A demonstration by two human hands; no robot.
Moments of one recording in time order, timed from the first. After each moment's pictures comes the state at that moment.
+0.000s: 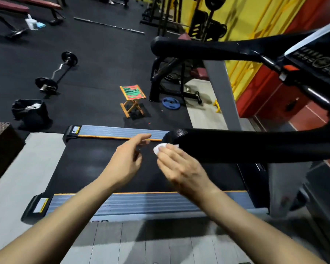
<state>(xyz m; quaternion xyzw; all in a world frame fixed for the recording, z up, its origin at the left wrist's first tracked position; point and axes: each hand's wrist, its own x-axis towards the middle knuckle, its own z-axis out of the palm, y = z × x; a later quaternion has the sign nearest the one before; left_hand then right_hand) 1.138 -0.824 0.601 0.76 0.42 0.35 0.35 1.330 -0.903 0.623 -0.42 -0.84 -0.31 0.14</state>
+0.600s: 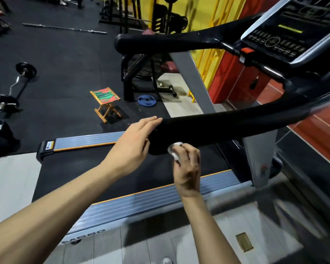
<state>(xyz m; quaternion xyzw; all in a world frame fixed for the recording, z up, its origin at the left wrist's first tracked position) 1.182 -0.822 0.647 0.91 0.24 0.28 0.20 1.342 -0.929 0.561 -0.66 -0.51 -0.28 0.48</state>
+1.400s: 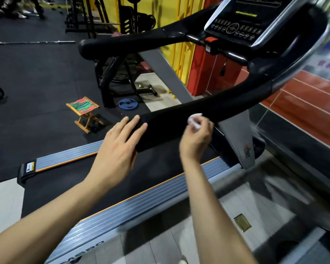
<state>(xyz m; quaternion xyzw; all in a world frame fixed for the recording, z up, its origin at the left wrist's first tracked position) 1.203 -0.851 0.643 0.94 0.20 0.26 -0.01 1.418 -0.924 0.611 -0.68 -0.21 -0.22 0.67</state>
